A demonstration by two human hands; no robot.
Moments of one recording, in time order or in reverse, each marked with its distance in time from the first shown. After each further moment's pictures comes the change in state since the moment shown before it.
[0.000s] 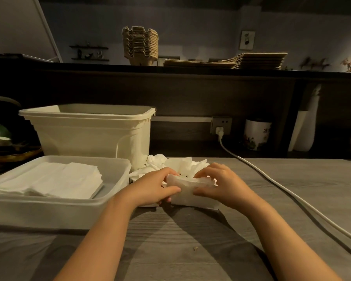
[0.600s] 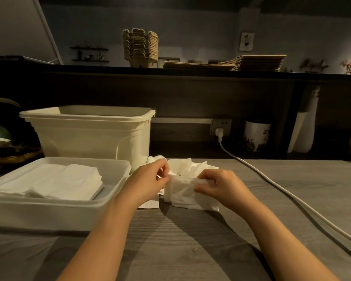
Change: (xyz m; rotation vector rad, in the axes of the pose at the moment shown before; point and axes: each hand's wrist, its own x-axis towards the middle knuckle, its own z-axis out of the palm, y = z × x) left_hand 0.000 0.000 -0.002 0.100 0.315 0.027; right_hand 0.001 -0.004 -0.001 0.013 0.018 0.042
